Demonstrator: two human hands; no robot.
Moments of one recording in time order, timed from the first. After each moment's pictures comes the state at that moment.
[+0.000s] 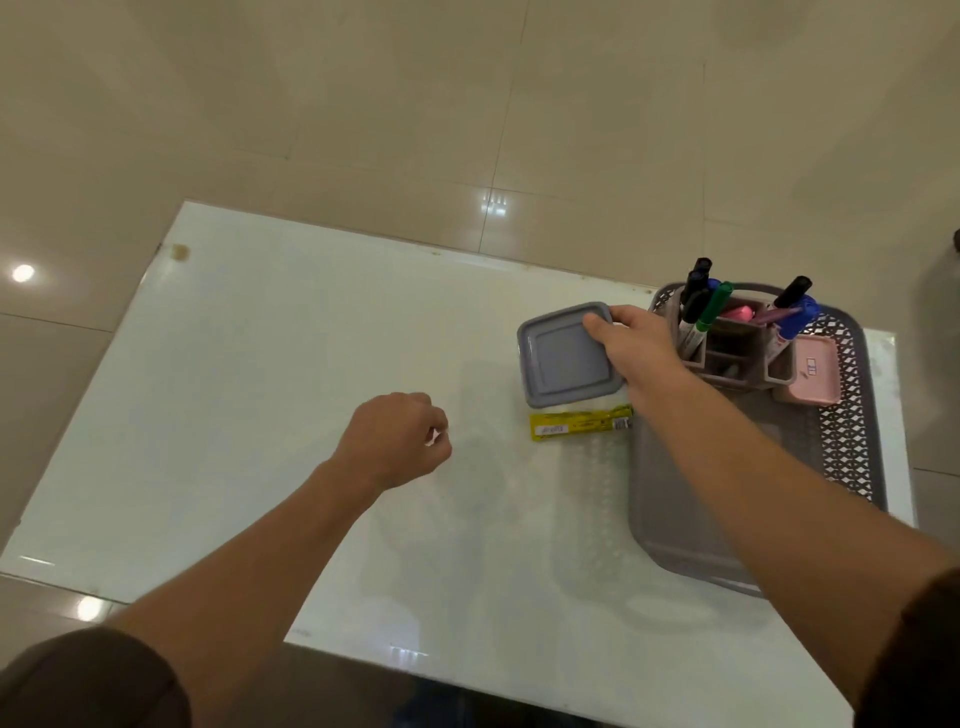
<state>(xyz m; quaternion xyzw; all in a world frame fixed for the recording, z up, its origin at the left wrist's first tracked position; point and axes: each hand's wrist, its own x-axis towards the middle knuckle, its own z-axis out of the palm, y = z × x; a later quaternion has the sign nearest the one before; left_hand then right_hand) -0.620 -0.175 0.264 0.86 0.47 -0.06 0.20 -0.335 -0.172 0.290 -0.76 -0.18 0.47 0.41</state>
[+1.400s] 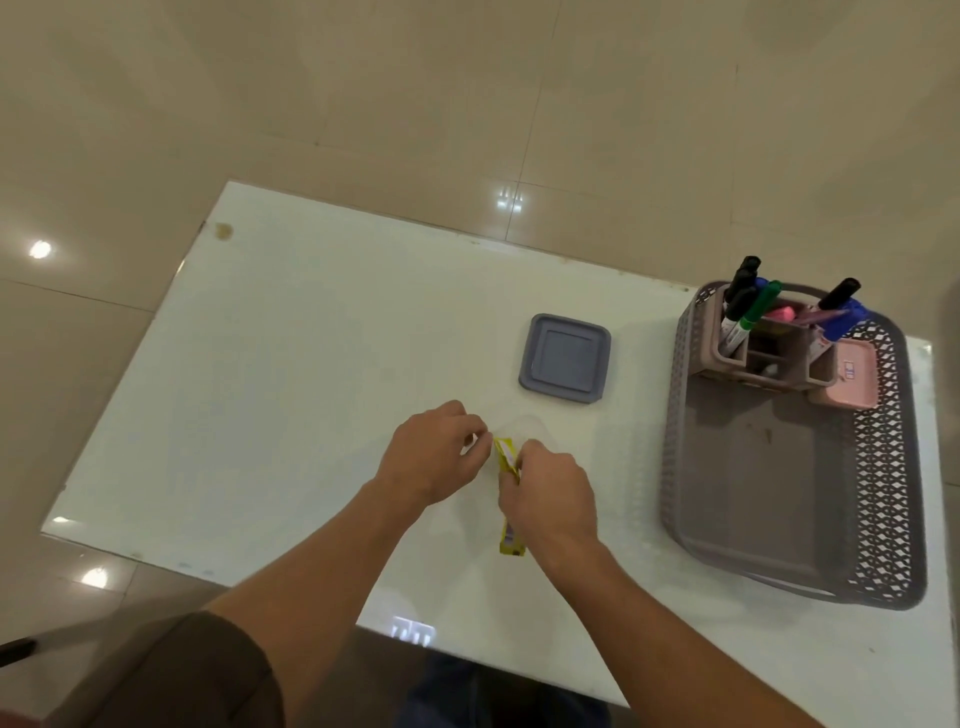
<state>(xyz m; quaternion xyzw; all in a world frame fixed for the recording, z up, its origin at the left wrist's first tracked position) -0.634 -0.212 0.246 0.82 0.51 0.05 0.26 -0.497 -0.283 0.281 -0.81 -0.50 0.30 -0.01</state>
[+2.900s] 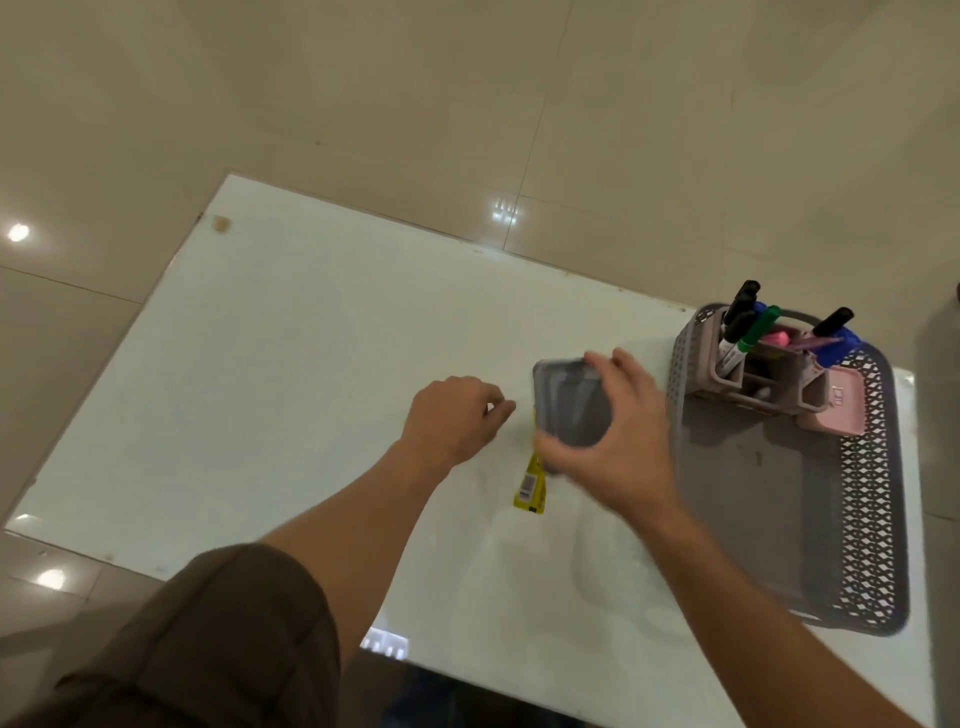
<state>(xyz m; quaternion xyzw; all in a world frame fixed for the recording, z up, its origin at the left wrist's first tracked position) -0.596 -0.168 0.252 0.81 0.54 -0.03 0.24 -0.423 -0.260 0.318 -0.78 -0.52 0.26 0.23</state>
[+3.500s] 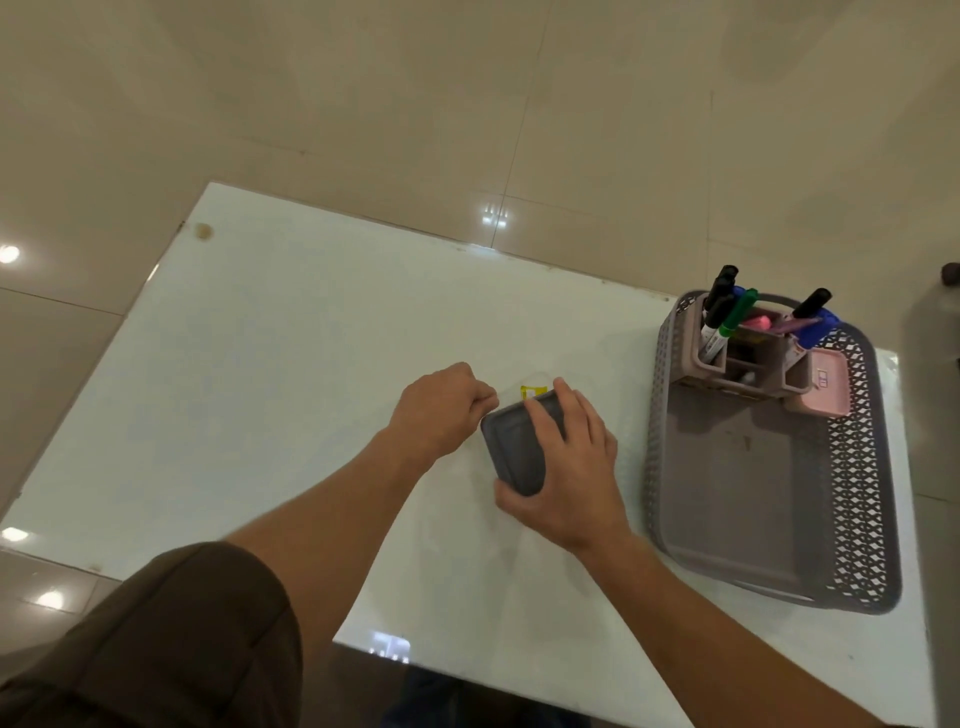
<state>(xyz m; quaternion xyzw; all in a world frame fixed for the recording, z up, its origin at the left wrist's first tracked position) -0.598 -0.162 0.246 0.83 0.49 -0.03 0.28 -0.444 -0.294 0.263 -0.74 -0.64 0.17 0.08</state>
